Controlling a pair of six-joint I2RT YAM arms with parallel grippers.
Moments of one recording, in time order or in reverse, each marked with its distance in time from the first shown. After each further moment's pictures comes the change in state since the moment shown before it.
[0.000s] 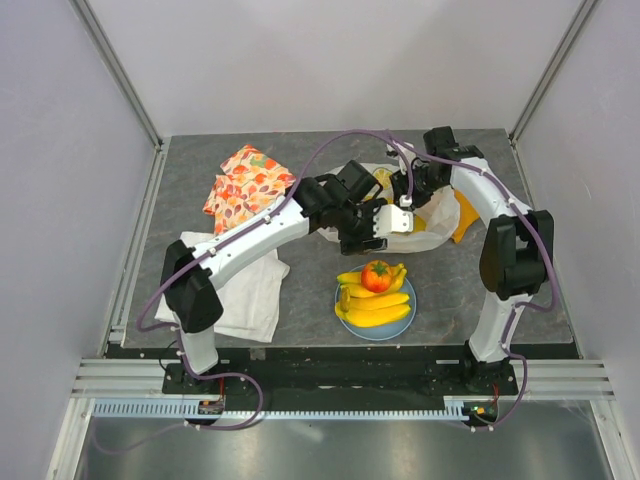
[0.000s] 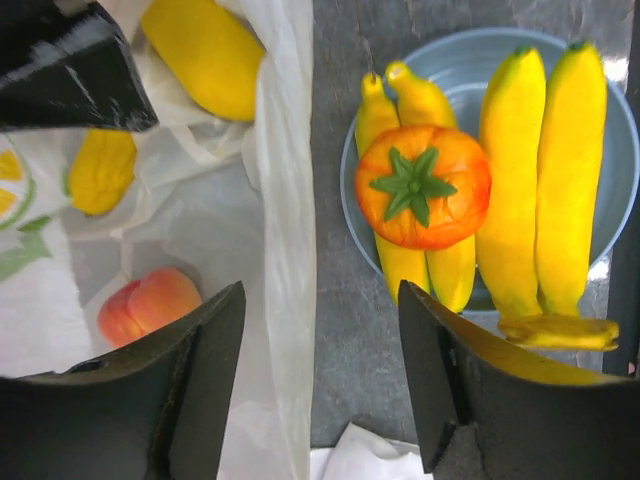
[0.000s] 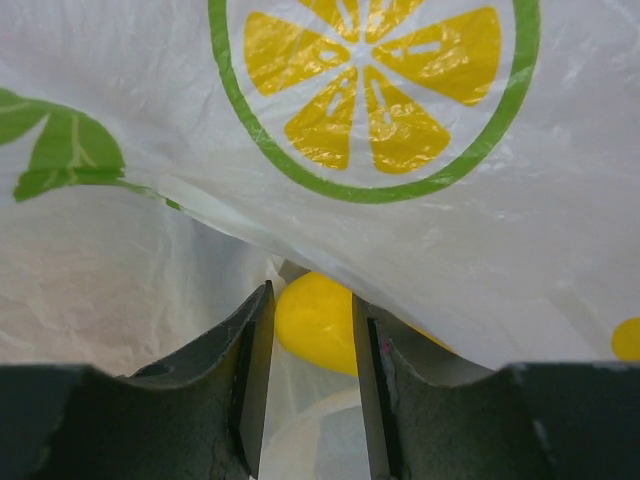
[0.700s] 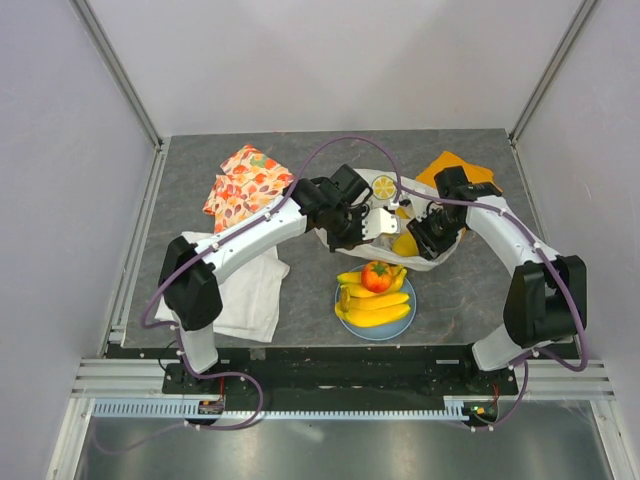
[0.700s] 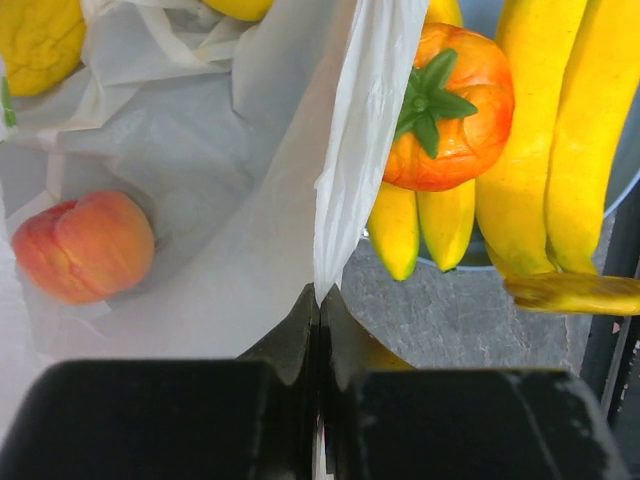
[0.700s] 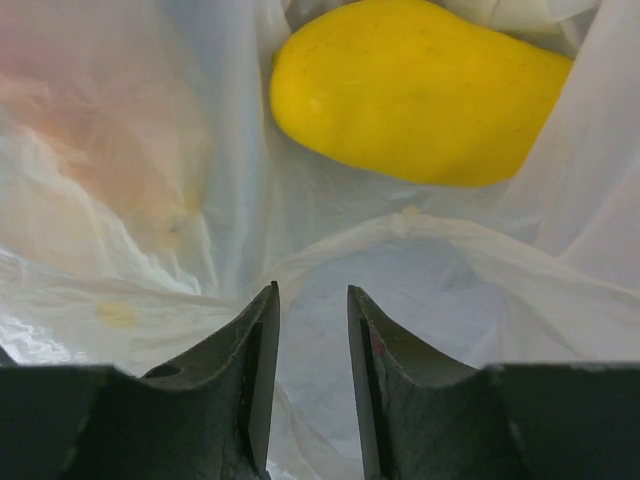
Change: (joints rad) left arm 0.051 0.001 -0.107 -0.026 -0.016 -0.011; right arm 0.010 -0.352 -0.424 -0.123 0.217 -0.109
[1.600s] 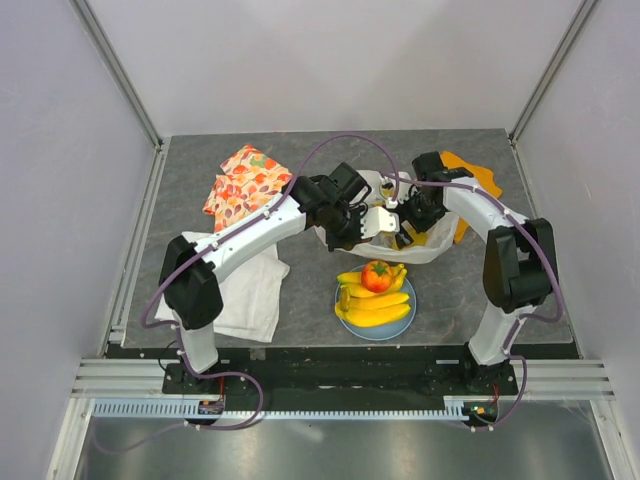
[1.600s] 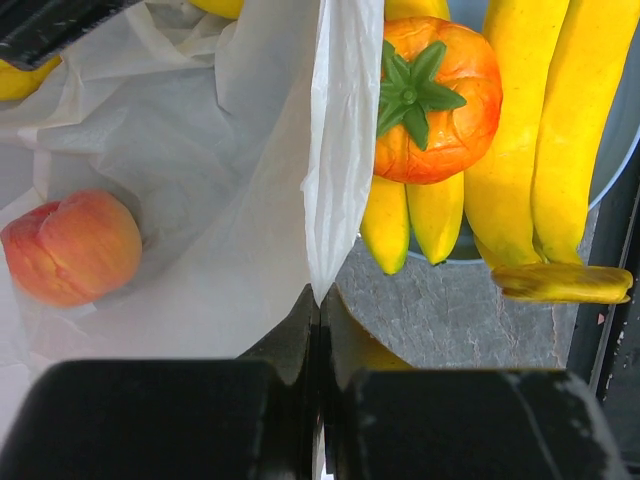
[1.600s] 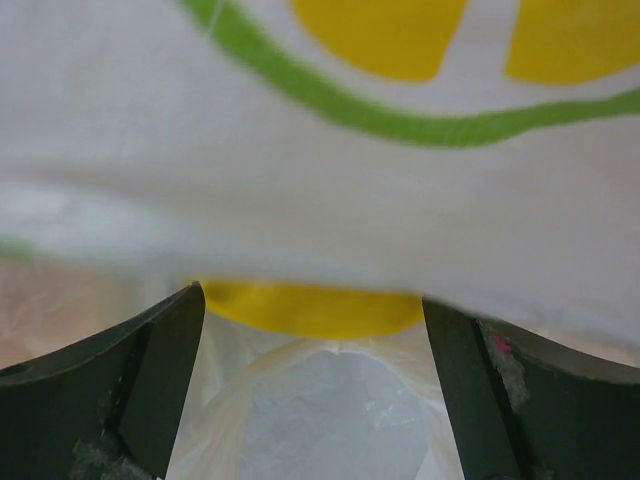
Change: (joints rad) left arm 0.009 0.006 0.016 -0.037 0.029 -0.001; right arm 0.055 0.269 0.194 0.146 0.084 0.073
